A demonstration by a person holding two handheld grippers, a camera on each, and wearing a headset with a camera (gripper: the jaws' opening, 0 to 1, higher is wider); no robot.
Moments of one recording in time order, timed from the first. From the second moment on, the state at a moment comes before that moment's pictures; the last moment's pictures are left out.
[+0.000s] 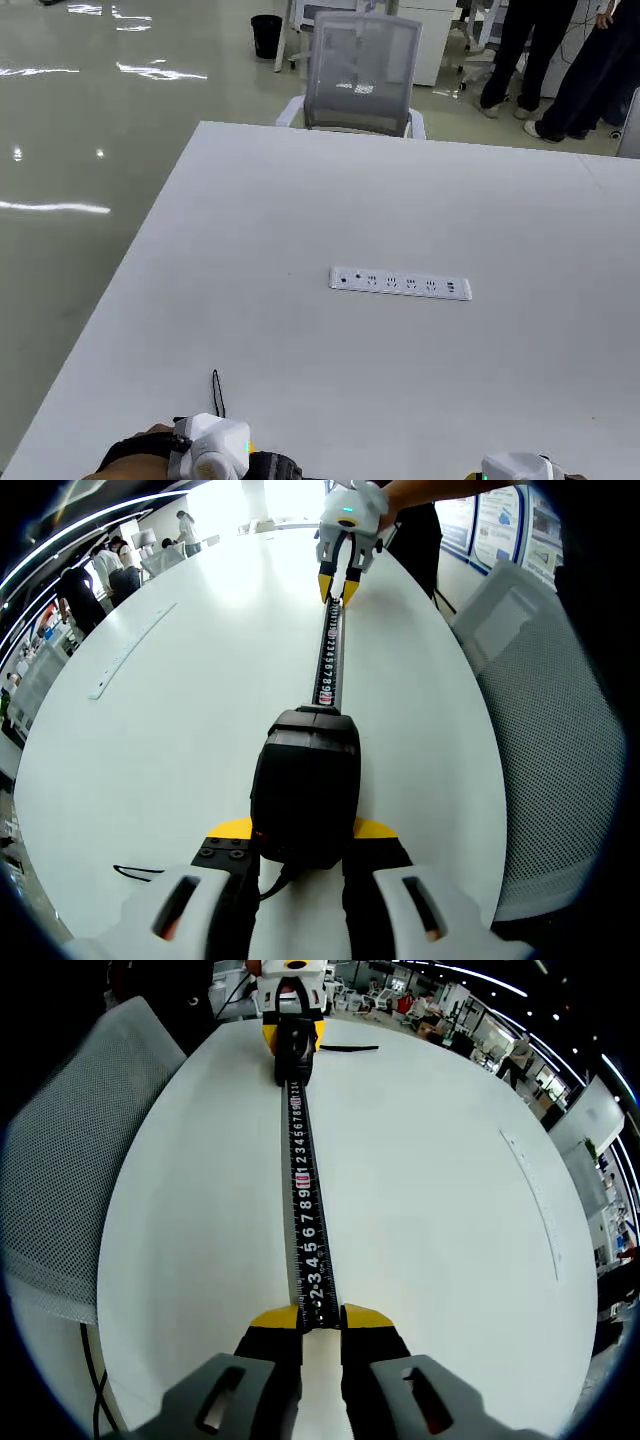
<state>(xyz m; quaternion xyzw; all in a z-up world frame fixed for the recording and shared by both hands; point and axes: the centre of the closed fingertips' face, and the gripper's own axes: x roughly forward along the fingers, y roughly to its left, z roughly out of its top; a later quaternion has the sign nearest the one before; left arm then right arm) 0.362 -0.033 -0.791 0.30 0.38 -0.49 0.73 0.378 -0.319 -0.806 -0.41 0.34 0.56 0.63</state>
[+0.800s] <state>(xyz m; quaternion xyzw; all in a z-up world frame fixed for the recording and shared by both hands) 0.361 -0.034 -0.790 0.30 0.39 -0.48 0.72 0.378 -0.315 -0.804 -0.39 0.34 0.55 0.66</state>
